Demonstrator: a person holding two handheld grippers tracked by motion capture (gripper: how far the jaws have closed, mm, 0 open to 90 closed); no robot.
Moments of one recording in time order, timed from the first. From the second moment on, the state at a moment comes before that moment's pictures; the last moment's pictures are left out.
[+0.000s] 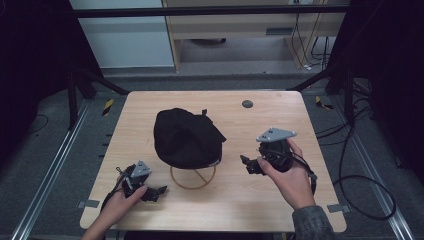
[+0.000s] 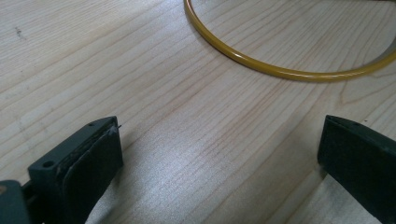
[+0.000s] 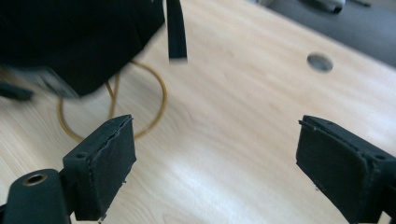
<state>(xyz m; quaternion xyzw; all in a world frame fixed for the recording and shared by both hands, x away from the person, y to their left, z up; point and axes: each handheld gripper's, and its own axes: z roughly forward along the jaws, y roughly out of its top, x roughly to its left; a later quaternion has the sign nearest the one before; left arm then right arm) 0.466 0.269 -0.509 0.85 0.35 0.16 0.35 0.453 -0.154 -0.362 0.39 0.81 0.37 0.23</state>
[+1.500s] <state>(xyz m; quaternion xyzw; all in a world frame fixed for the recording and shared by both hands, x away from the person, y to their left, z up) 0.466 0.269 -0.509 0.85 0.35 0.16 0.35 0.462 -0.146 -0.512 0.47 0.79 0.34 0.21</state>
